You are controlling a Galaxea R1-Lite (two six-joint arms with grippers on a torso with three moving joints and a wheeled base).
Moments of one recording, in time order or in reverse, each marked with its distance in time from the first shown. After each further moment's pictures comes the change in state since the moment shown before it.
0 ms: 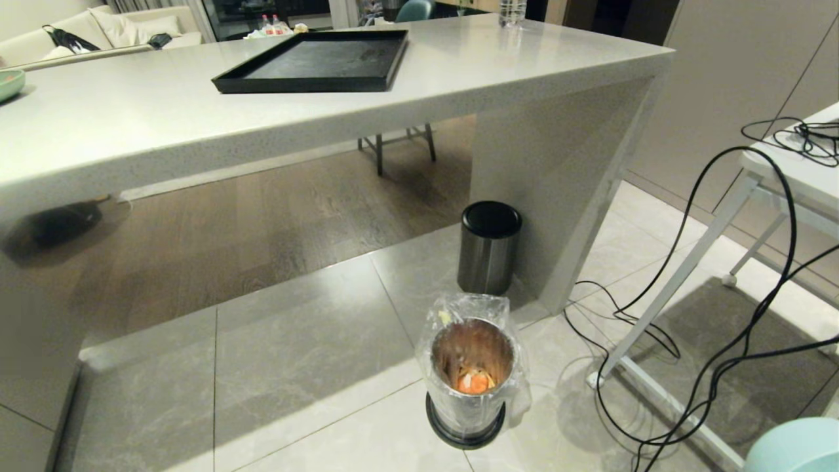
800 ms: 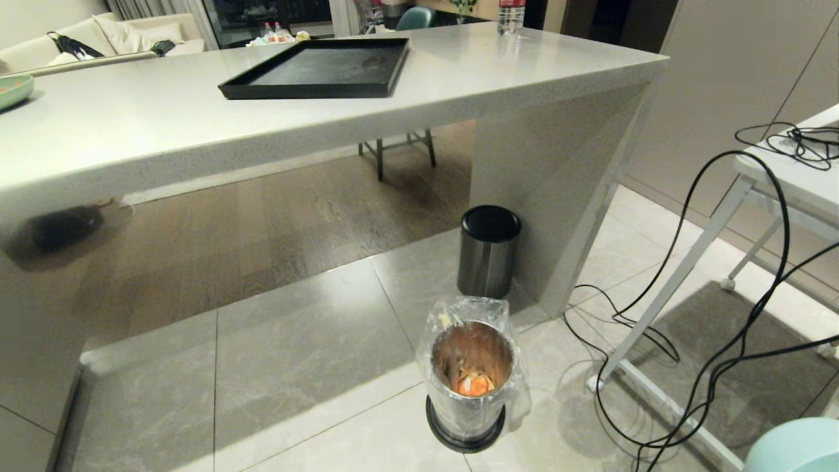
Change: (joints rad) left arm 0.001 0.000 0.000 0.000 0.000 0.000; right arm 0.000 0.000 0.000 0.000 0.000 -0.001
